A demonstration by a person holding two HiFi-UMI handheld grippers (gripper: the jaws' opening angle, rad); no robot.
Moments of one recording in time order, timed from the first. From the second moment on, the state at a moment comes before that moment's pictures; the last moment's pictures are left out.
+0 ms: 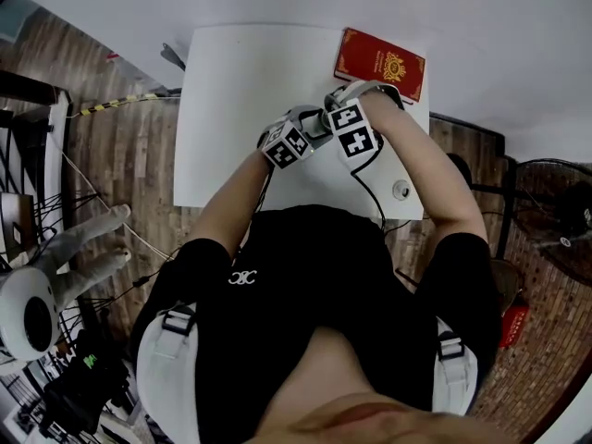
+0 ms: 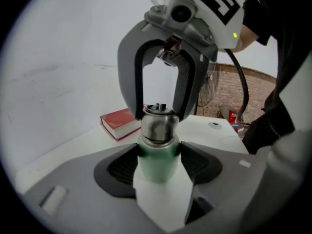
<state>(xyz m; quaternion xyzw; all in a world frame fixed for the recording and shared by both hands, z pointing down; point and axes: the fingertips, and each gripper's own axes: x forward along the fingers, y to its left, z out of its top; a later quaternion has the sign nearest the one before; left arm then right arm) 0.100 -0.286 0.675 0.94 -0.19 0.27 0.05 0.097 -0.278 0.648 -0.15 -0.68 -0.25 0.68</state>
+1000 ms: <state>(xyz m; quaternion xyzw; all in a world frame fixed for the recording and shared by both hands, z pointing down) 0.098 -0.287 0.676 0.94 -0.19 0.28 0.05 0.092 -0.296 0.620 0.49 -0.83 0.17 0.19</state>
